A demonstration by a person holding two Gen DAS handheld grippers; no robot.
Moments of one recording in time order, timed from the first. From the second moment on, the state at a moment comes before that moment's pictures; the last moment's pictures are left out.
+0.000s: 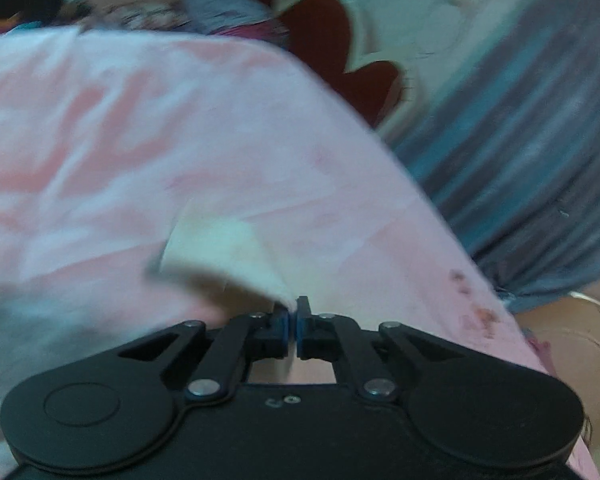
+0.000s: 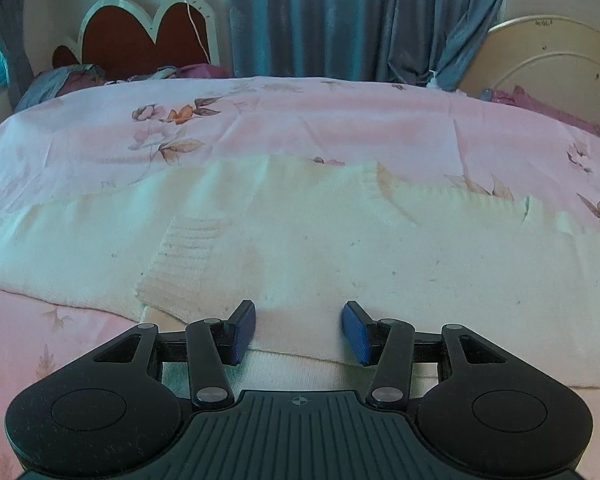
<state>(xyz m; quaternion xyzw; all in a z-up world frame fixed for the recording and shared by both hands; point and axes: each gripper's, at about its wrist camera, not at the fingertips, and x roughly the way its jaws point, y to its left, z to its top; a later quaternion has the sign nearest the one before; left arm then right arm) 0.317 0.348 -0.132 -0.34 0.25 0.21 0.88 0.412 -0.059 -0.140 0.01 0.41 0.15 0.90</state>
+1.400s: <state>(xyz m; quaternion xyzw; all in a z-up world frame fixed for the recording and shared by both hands) 0.339 0.063 -0.143 -0.02 0.39 0.00 0.92 0.397 -0.155 -0.123 0.09 0.41 0.21 0.88</state>
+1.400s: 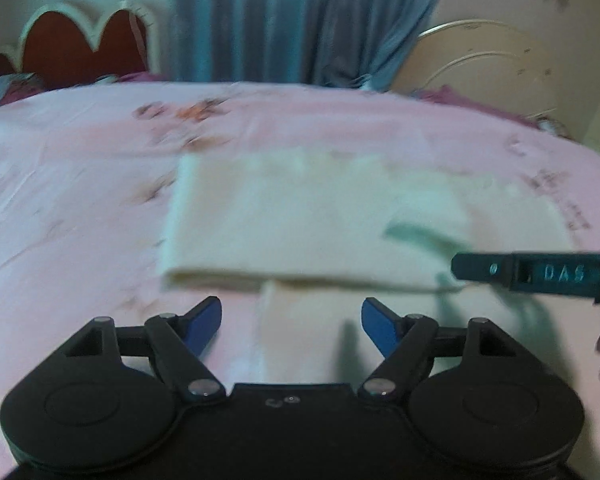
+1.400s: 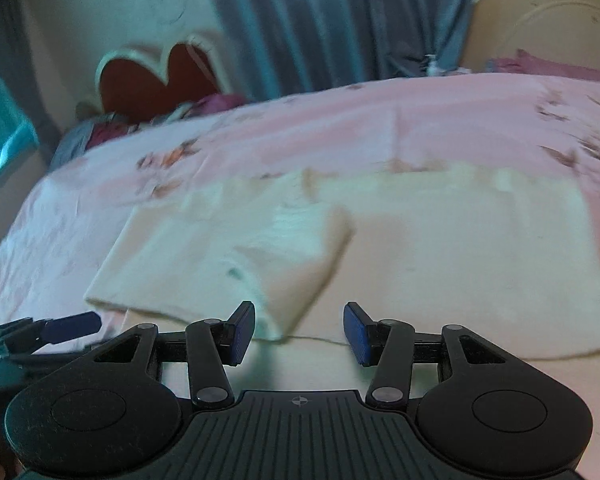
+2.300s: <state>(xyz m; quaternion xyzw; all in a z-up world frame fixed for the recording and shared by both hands) 0.354 0.066 -0.159 0.00 0.35 0.03 0.94 0.402 -0.291 -0.132 0.21 0.41 0.05 0.89</state>
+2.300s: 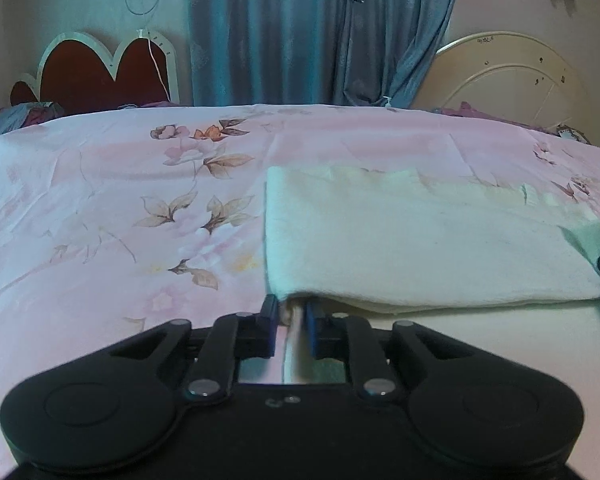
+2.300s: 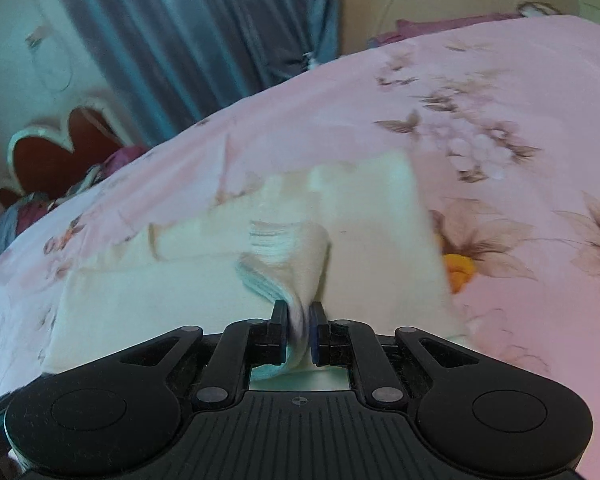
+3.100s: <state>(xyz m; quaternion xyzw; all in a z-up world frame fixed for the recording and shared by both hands) 0.355 0.063 -0.160 0.01 0.36 0.03 0.93 0.392 -0.318 -0.132 0.16 0.39 0.01 0.91</state>
